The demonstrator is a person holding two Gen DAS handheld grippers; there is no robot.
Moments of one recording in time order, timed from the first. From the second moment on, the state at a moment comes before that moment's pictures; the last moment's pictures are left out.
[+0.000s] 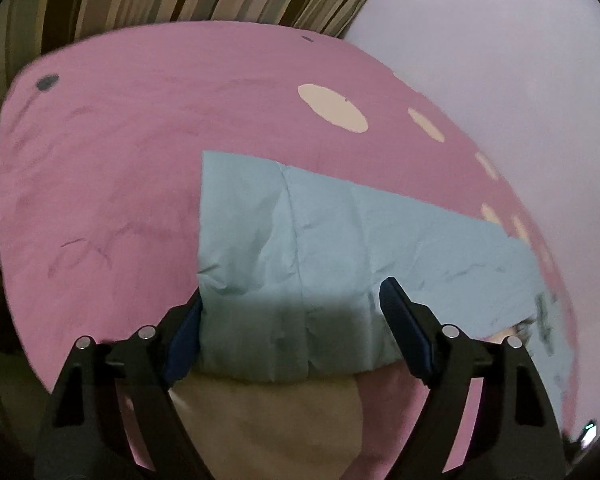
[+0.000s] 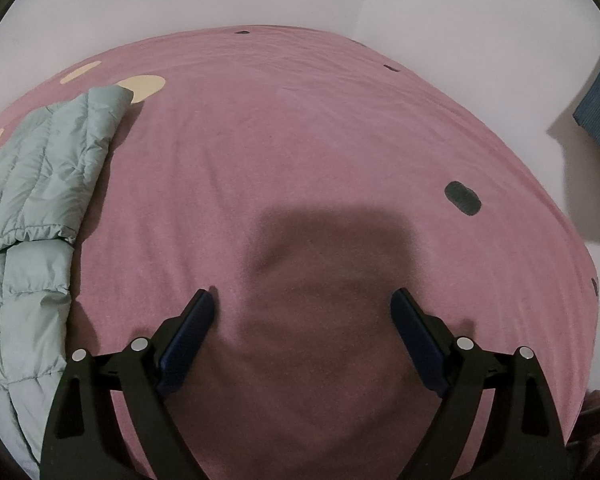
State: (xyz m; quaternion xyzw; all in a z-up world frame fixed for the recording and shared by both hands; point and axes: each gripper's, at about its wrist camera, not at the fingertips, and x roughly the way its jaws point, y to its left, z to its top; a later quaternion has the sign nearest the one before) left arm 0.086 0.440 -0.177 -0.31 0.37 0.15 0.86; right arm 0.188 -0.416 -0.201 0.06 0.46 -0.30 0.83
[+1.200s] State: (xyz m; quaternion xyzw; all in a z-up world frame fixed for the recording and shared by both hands) left arm 0.193 0.262 -0.066 -0.25 0.33 -0.05 0.91; right arm 0.183 -0.420 -0.199 0.07 0.46 -0.30 0.83
